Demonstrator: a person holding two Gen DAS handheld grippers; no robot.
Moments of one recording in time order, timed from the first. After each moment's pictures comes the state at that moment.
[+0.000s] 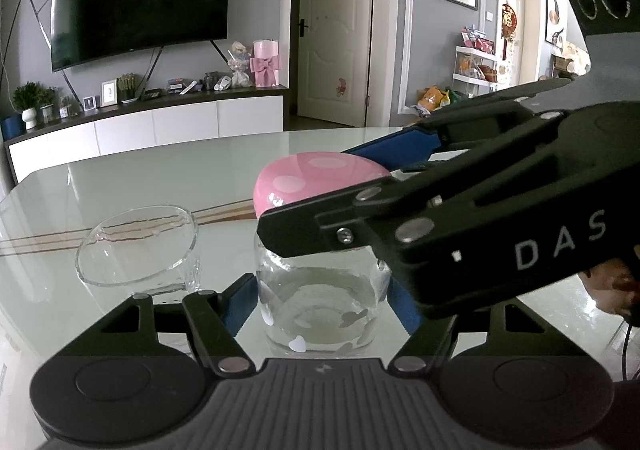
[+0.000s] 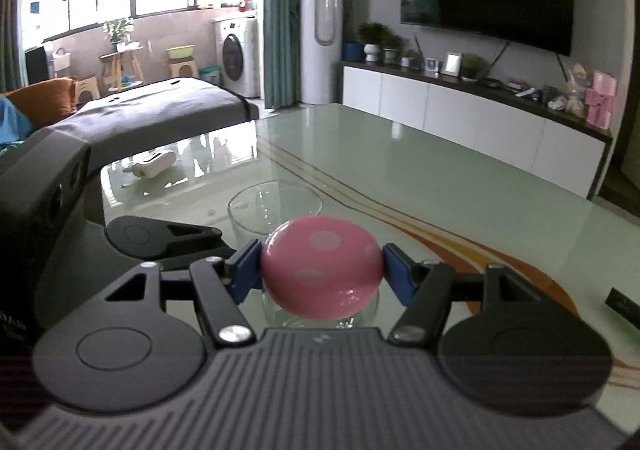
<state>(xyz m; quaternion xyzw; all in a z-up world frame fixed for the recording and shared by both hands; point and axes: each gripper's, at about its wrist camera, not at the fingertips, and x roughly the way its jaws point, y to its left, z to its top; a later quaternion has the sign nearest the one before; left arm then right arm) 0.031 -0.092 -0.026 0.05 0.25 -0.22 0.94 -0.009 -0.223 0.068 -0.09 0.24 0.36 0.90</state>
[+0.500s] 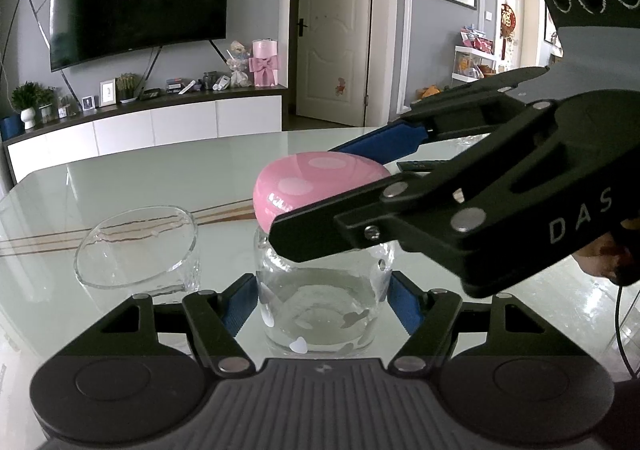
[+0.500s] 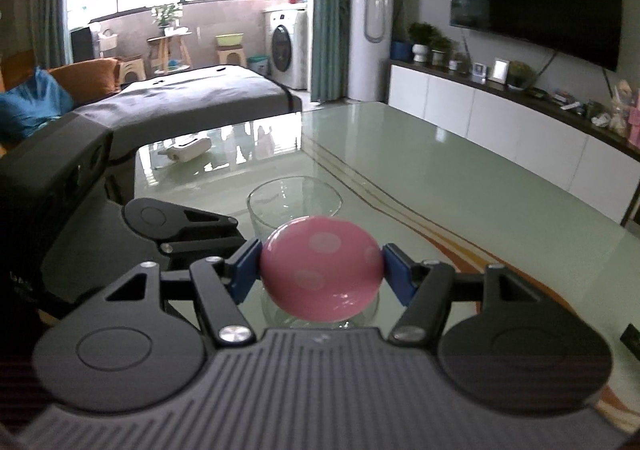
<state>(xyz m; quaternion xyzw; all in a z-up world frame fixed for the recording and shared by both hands) 0.029 -0.095 -0.027 0.05 0.25 -0.22 0.94 0.000 -0.236 0.073 -0.11 0.24 0.43 0.86</state>
